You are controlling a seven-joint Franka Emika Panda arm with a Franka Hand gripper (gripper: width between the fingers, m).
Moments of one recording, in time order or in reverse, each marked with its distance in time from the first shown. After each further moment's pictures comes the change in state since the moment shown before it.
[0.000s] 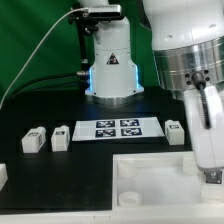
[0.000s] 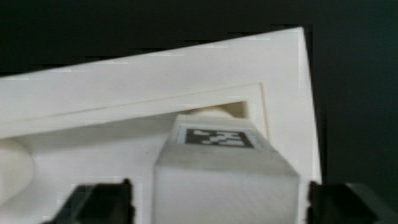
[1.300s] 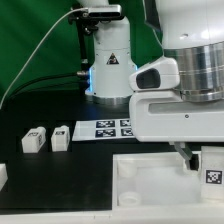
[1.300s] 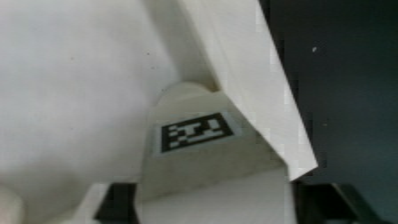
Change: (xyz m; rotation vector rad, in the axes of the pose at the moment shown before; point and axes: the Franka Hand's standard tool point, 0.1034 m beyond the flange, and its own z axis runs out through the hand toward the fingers) arm -0.005 -0.006 0.002 -0.028 0.031 -1.208
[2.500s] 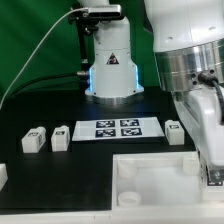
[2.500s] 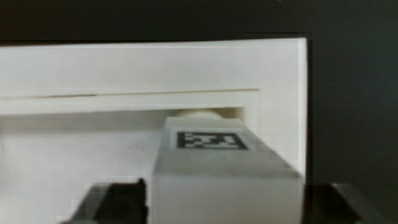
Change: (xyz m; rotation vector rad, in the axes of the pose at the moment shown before) arm 0.000 0.006 0.001 0.058 0.018 0.886
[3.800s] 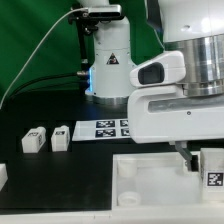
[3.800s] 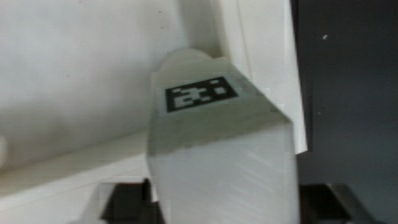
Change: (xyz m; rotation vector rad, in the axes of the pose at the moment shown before) arm 0.002 -0.011 -0.006 -0.023 0.054 -0.961
